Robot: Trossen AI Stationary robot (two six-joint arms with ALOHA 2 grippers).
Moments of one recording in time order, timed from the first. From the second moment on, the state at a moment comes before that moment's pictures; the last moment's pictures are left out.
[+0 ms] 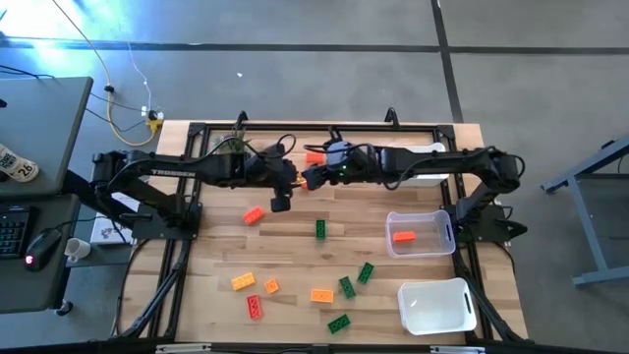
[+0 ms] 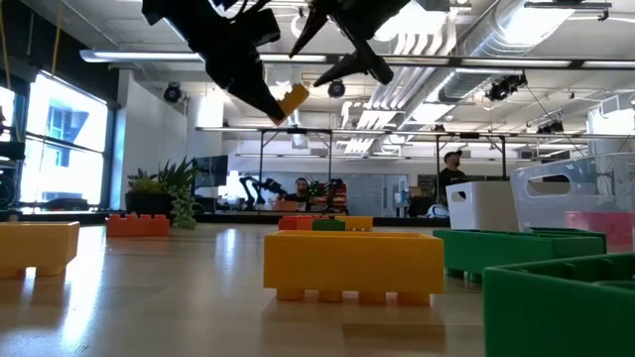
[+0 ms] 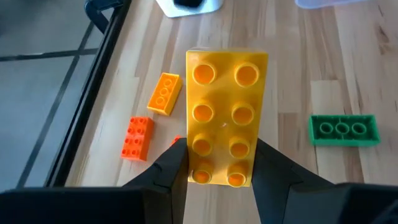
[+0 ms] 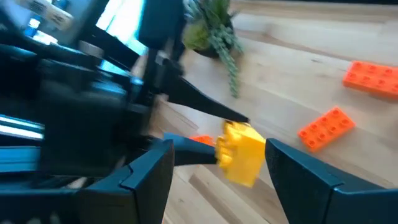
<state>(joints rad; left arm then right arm) 0.26 1.38 0.96 -0.32 -0.19 0.21 -0.08 1.67 1.44 -0.39 0.19 0.94</state>
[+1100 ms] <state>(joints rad) 0.24 1.38 0.96 -0.16 -0.17 0.19 -0.09 1.71 1.45 -0.42 0.14 0.99</state>
